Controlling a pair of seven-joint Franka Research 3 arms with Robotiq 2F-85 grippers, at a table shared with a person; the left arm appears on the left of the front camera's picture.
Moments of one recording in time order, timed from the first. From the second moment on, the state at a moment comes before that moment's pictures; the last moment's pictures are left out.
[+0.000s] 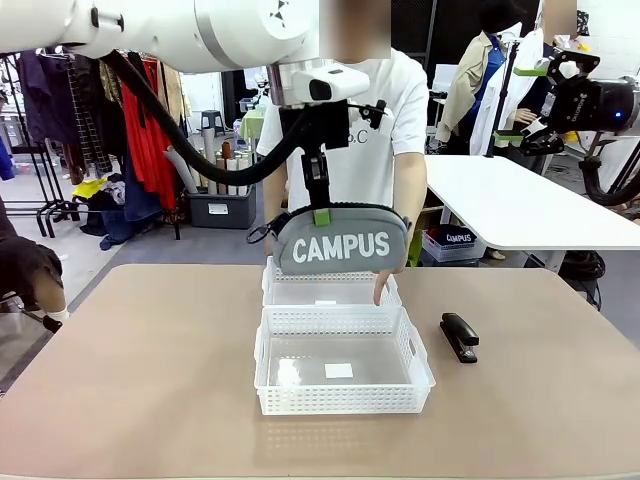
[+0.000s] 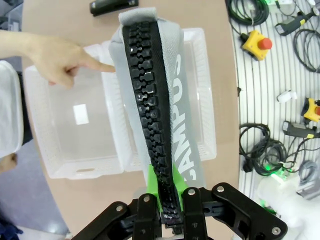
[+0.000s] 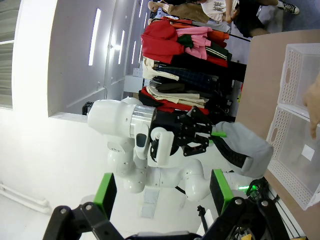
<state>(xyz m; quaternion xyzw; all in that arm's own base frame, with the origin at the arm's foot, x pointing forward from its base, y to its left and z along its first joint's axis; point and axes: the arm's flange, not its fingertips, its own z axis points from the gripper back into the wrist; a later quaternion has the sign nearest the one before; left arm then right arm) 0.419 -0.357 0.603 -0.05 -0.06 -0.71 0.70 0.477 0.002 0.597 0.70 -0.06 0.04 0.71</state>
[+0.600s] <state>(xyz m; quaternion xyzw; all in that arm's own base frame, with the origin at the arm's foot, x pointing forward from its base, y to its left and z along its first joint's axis) 0.396 -0.369 0.535 -0.04 -0.05 -0.72 0.69 0.477 0.002 0.597 0.70 -0.06 0.04 0.71</state>
